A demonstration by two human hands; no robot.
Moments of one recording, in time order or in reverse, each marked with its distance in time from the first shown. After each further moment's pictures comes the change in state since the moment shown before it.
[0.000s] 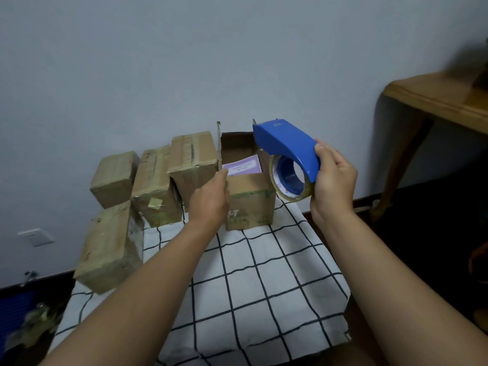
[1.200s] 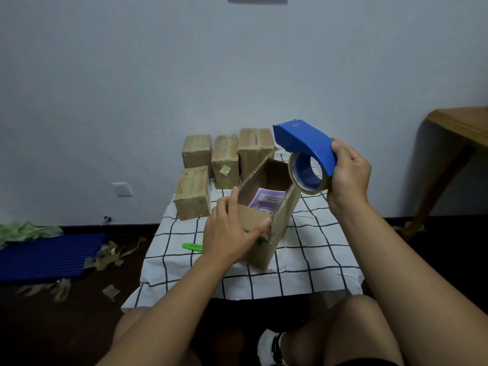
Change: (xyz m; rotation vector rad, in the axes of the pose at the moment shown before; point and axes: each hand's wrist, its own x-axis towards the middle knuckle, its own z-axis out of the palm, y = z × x) left_hand -0.245 -0.008 -0.117 -0.062 0.075 -0.212; right_hand -0.153 -0.050 -0.001 -0.056 -0.211 -0.012
